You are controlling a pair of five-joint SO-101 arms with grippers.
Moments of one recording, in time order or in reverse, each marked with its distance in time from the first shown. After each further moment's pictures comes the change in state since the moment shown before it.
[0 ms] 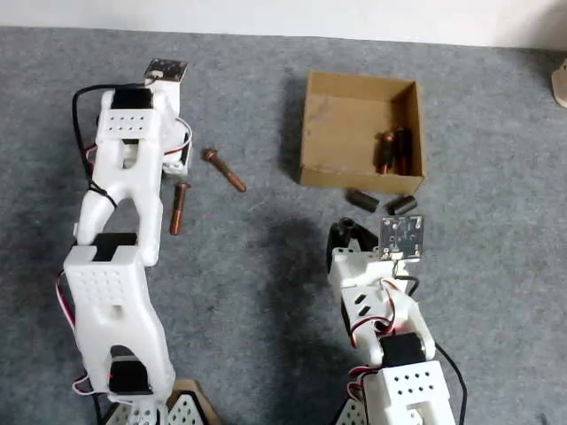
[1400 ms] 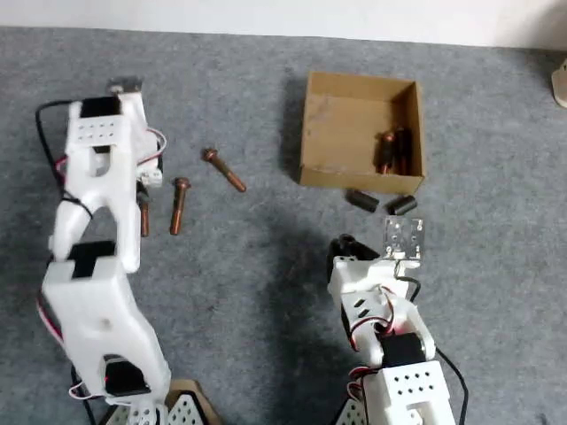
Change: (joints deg) left arm -5.5 -10.8 9.8 4.1 8.4; right arm 0.0 0.0 -0.2 8.3 -5.7
